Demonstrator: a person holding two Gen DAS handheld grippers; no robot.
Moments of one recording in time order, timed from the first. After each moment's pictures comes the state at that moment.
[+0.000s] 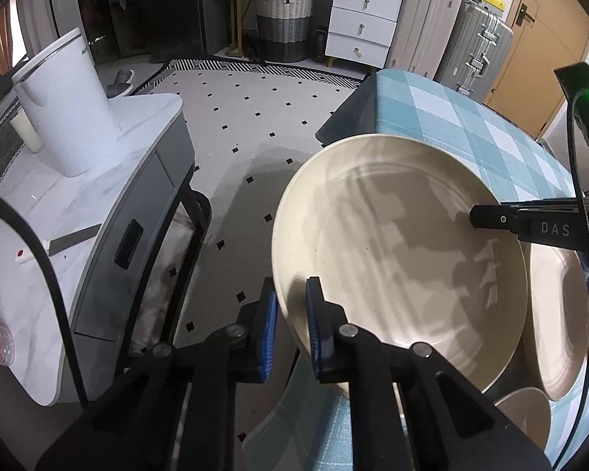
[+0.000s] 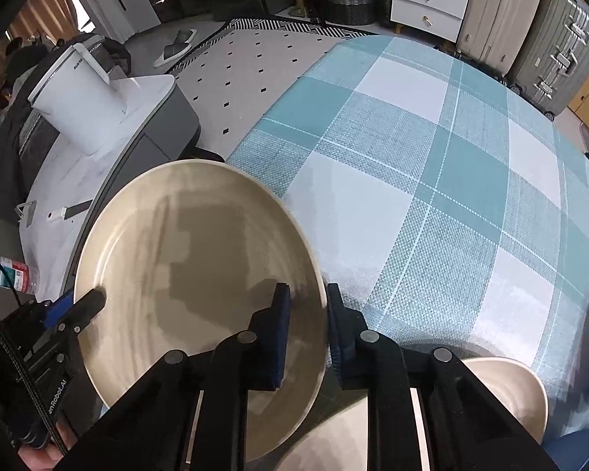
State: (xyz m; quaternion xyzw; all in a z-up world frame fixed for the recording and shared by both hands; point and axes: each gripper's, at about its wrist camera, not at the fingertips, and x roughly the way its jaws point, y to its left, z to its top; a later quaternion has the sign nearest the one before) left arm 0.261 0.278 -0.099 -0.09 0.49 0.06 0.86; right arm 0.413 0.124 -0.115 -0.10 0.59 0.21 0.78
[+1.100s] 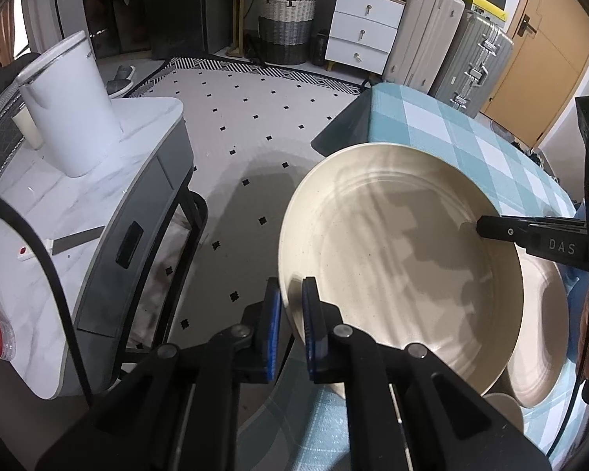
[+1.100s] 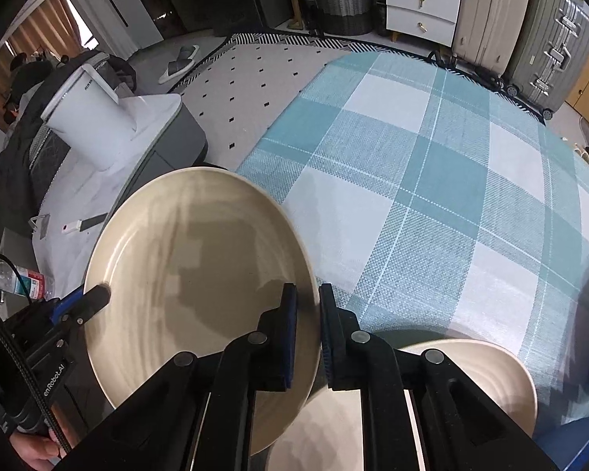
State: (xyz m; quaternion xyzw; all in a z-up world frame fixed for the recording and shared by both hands) left arm 0.260 0.278 -0.074 -0.11 0.49 0.06 0.86; right arm 0.402 0.107 -0.086 -0.07 0.57 0.22 0.79
